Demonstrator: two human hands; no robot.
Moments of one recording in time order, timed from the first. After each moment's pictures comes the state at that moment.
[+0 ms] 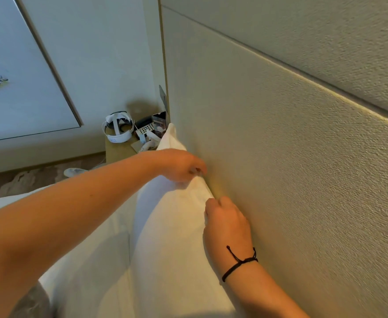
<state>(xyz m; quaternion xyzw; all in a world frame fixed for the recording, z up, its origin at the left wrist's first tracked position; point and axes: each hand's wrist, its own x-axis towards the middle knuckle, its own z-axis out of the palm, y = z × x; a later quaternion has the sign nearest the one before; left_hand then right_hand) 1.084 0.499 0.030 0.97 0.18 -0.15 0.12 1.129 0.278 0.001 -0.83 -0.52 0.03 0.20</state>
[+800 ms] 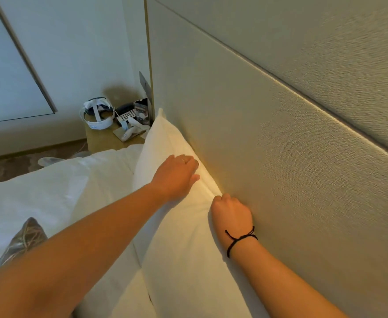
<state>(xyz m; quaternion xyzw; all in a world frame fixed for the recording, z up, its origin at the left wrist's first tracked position) 1.047 0.385 -0.022 0.96 0.27 0.11 0.05 1.120 0.209 0.013 -0.85 -0.52 -0.06 -0.01</state>
